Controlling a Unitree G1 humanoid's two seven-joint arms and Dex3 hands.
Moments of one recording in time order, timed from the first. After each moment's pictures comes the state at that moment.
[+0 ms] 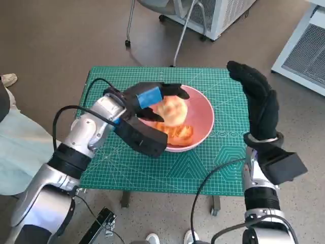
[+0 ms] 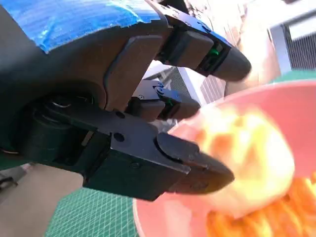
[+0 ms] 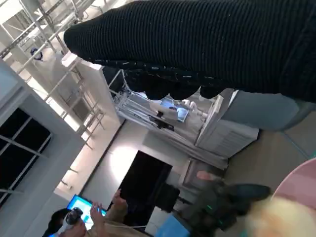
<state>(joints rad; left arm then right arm) -1.02 0.47 -0.57 0.60 0.96 -0.24 -0.23 -0.73 -0.15 -0.18 0.83 0.16 -0.99 0.31</state>
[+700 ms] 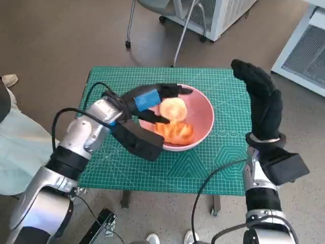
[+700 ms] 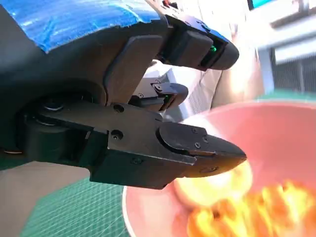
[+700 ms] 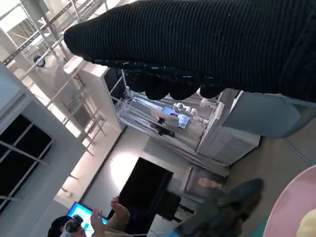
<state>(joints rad) -0.97 0.51 -0.47 0.60 0.84 -0.36 -0.14 -0.73 -0.15 -0.18 0.82 0.15 -0.98 0.27</state>
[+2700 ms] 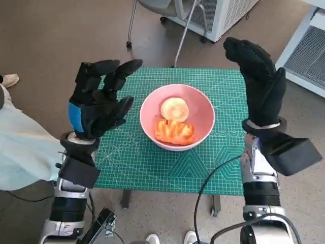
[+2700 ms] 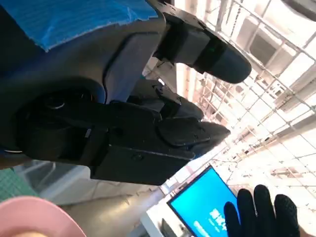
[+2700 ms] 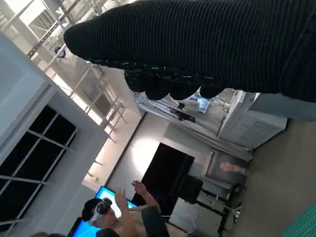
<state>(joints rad) -0.51 0.27 0.05 0.25 0.13 -0.56 0.04 -0.77 -0.13 -0.14 0.62 0.22 -0.79 0.31</state>
